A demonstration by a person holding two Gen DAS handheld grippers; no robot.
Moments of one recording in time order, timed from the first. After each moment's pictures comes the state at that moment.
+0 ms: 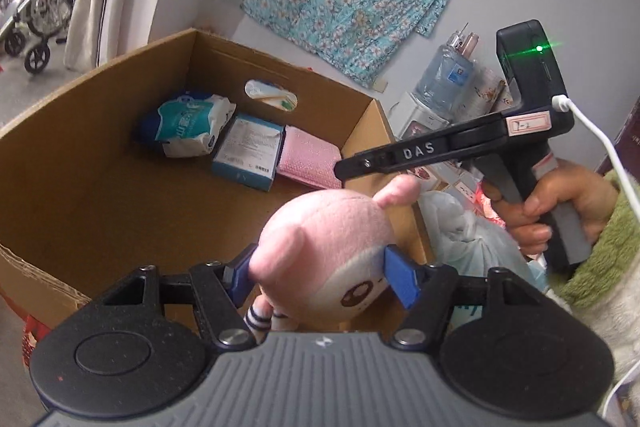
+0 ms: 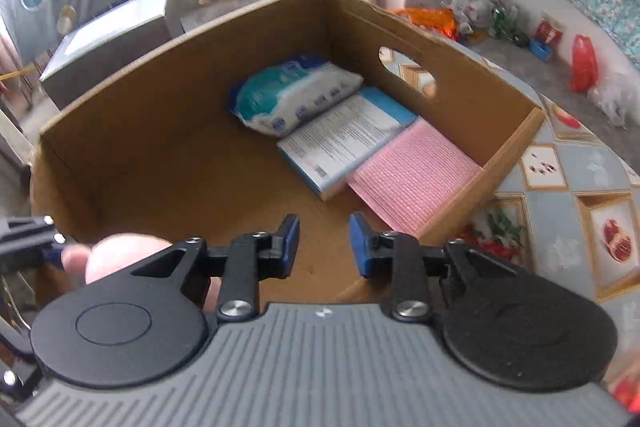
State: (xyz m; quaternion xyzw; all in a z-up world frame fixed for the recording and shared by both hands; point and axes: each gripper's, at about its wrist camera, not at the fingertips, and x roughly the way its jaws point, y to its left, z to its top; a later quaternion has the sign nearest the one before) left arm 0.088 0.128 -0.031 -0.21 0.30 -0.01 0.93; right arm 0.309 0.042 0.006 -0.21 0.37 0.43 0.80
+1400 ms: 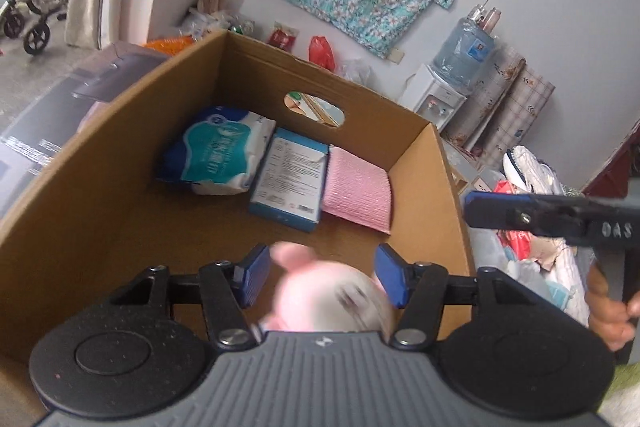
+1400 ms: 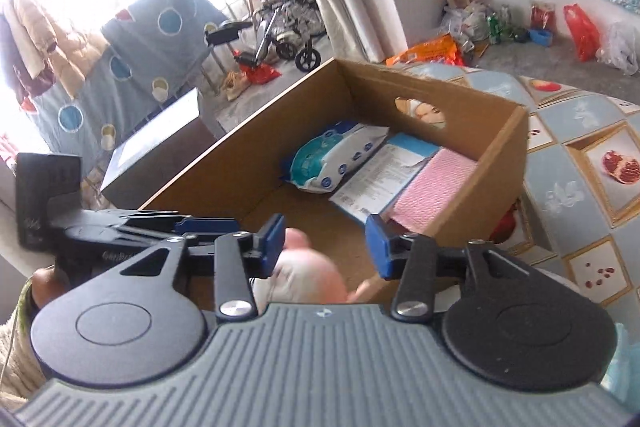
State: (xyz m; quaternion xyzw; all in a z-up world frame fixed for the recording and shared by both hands) left arm 0.155 0.169 -0.013 -0.21 0.36 0.00 0.91; right arm 0.293 -0.041 0.041 -0.01 0.36 0.47 0.81
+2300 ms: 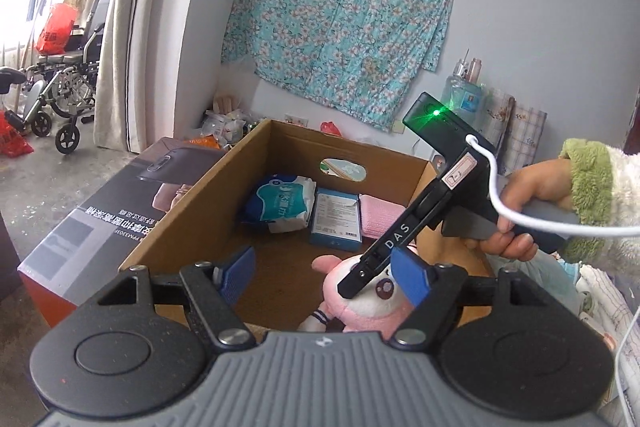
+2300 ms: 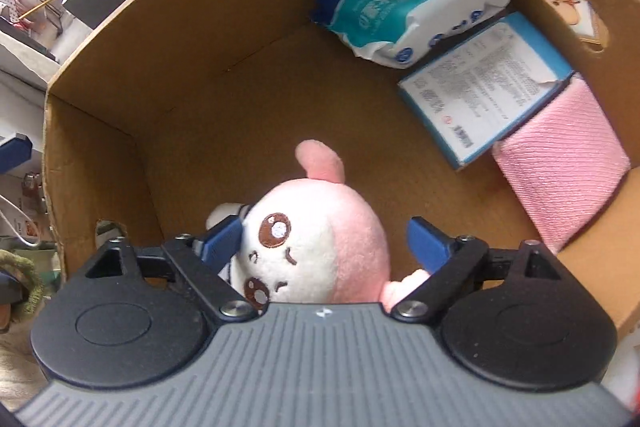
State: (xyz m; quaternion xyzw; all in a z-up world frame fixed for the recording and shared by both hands) left arm 0.028 0.182 0.004 -0.13 0.23 0.03 0.96; right arm 0.307 0.133 -0.034 -0.25 0.54 0.44 0.67
